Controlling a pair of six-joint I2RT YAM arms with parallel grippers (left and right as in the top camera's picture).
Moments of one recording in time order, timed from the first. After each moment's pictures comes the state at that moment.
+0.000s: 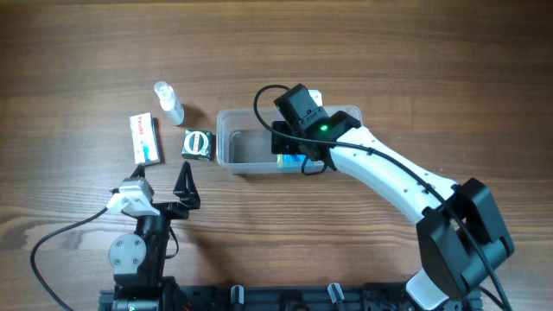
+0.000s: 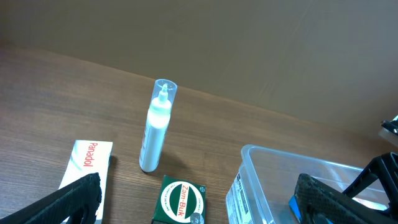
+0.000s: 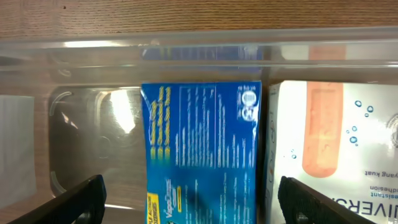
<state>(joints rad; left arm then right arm) 0.02 0.01 0.01 -0.07 0.07 -0.30 0.65 1.77 1.22 -0.60 0.11 0.60</state>
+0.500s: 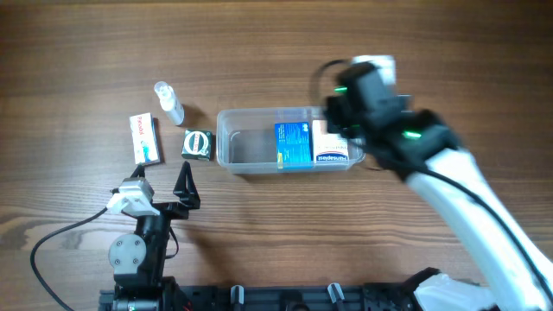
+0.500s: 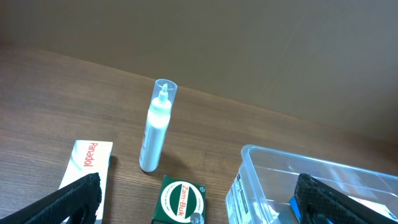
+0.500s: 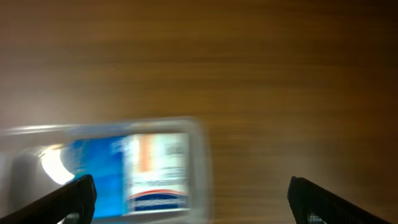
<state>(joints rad) 0.02 0.01 0.01 -0.07 0.07 -0.30 0.47 1.36 1.35 -0.96 0.39 0.40</state>
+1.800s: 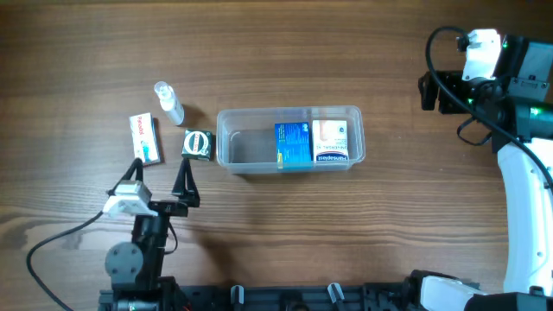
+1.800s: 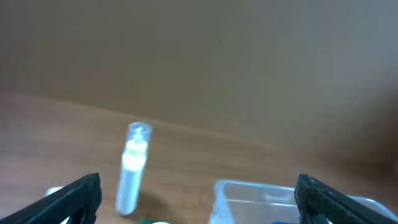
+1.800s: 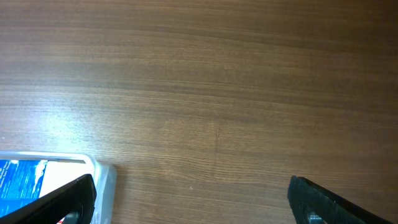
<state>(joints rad) 0.02 0.01 0.01 0.09 0.13 -0.30 -0.17 1.39 1.33 -0.78 -0.16 -0.17</state>
